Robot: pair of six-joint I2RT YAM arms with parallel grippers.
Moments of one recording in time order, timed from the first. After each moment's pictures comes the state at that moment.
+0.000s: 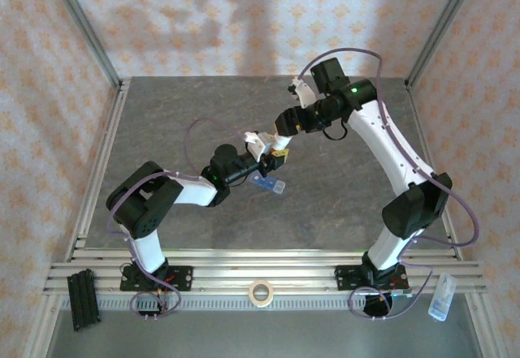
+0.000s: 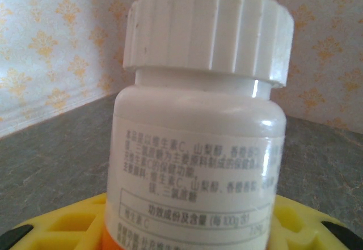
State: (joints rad) left arm -0.62 1.78 0.73 1.06 0.32 -0.02; right arm 0.43 1.69 1.81 -1.16 -0.48 0.08
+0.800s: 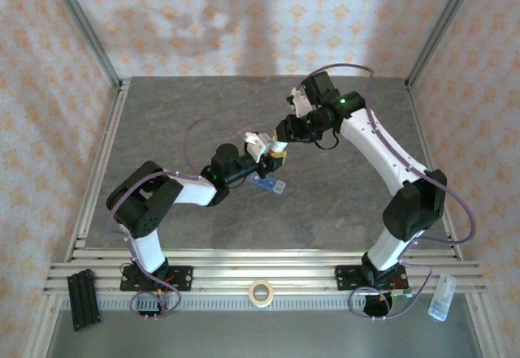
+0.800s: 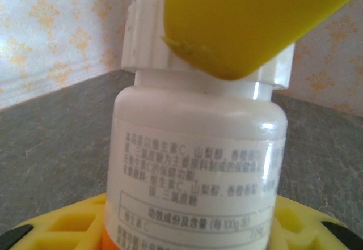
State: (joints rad) left arm -0.61 1.78 0.73 0.98 0.31 -0.03; right arm 0.47 1.67 1.64 -1.00 -0.42 0.33
